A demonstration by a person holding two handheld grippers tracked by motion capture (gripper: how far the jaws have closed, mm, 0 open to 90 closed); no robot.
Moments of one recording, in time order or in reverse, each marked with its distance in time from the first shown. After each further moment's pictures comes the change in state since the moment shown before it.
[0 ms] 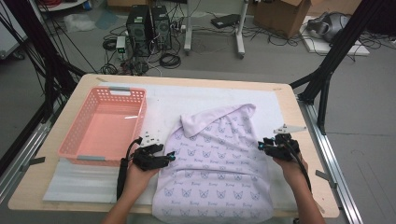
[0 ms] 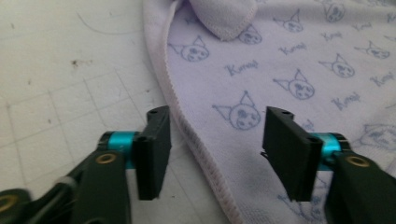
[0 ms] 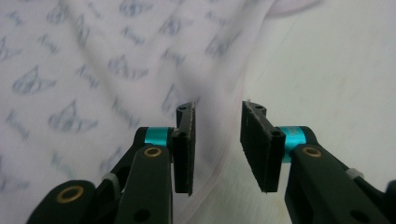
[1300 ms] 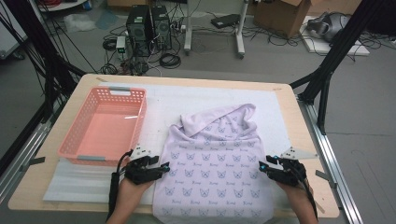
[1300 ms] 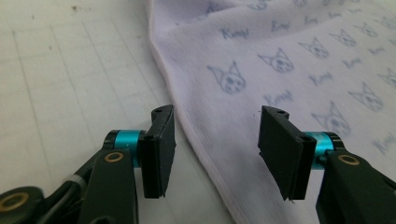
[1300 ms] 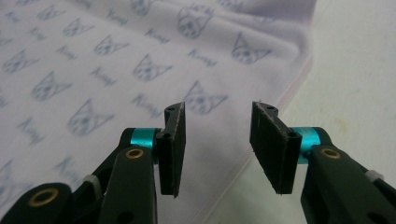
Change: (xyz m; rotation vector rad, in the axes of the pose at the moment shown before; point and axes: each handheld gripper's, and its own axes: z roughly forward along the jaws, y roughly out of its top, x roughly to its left) left arm -0.013 -0.035 -0.041 -0.023 -0.044 -0.080; right arm 0.036 -0.050 -0.037 -0.095 0.057 -0.004
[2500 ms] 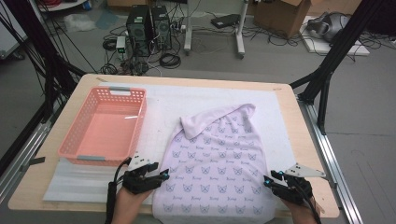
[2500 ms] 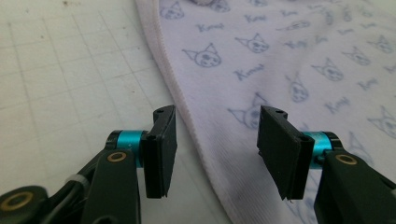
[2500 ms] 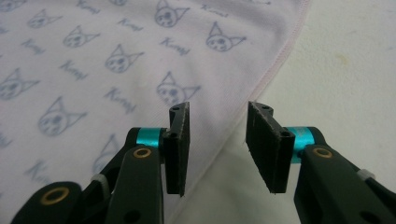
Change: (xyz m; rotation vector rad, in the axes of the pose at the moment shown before) left arm -0.013 -0.002 0.001 0.015 0.019 0.015; right arm 0.020 -0.024 -0.019 0.029 -0.065 0.047
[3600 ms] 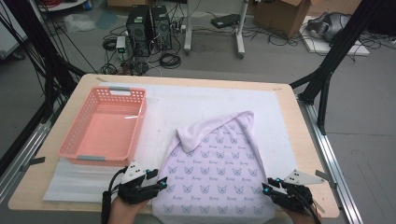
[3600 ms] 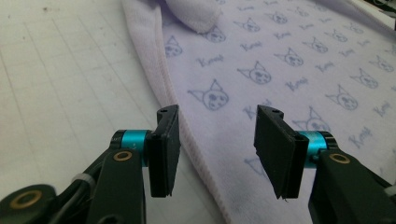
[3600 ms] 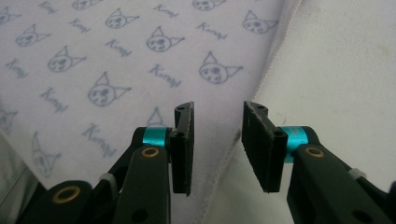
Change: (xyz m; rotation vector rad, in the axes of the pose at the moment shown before) left arm -0.007 -0.017 -0.027 -0.091 -0.063 0.078; right arm 0.016 -0.009 -0.013 0.014 0.065 -0.056
